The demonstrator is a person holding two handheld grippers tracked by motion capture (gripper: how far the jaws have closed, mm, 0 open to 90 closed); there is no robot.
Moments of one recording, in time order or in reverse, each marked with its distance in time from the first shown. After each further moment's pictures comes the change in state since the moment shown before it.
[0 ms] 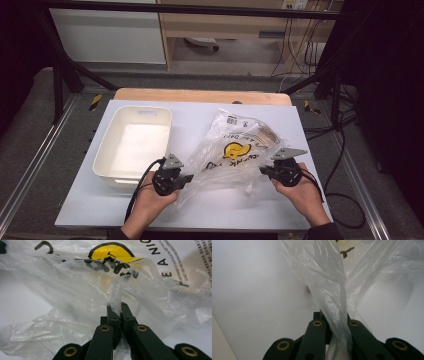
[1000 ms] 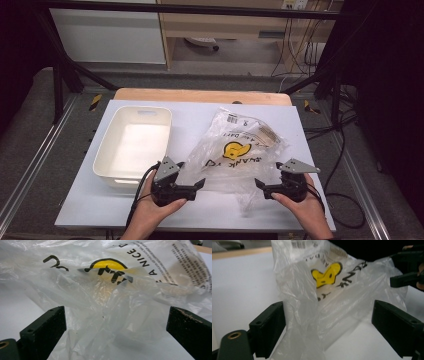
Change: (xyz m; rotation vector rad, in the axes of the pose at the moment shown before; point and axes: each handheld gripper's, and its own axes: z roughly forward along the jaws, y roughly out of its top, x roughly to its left) left arm -0.029 0.009 -0.031 -0.320 0.031 -0.018; right arm 0.016 -0.027 -0.016 -0.204 -0.065 0.069
